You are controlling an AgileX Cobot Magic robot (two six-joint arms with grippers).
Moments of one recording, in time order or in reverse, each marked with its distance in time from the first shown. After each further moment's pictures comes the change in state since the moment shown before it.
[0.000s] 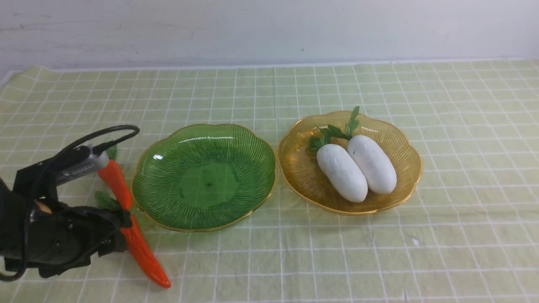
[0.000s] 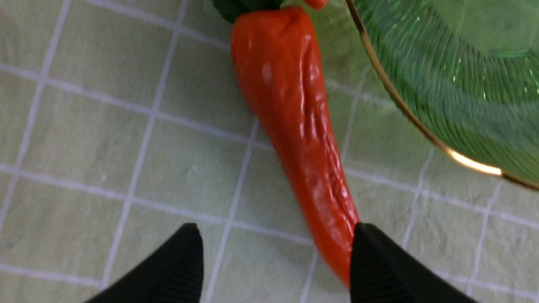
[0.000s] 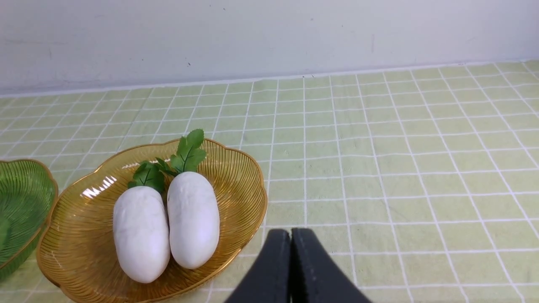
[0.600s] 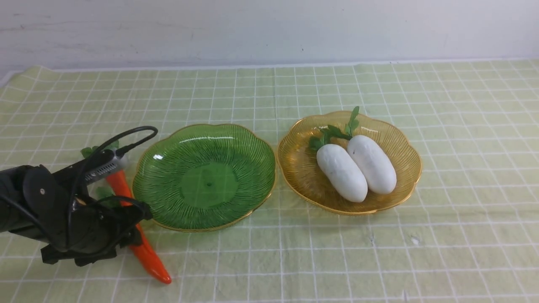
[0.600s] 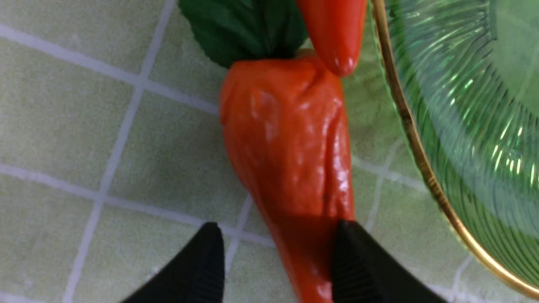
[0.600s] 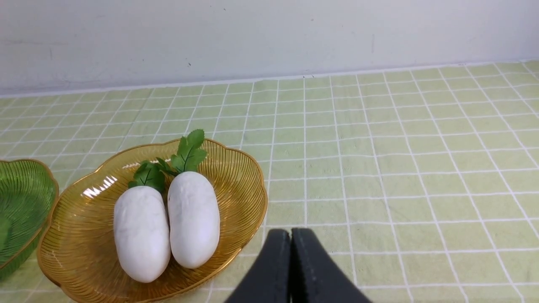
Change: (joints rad) right arm 0.000 0.000 0.001 0.000 0.000 0.000; left arm 0.000 0.249 -0.043 -0.041 -0.152 0.012
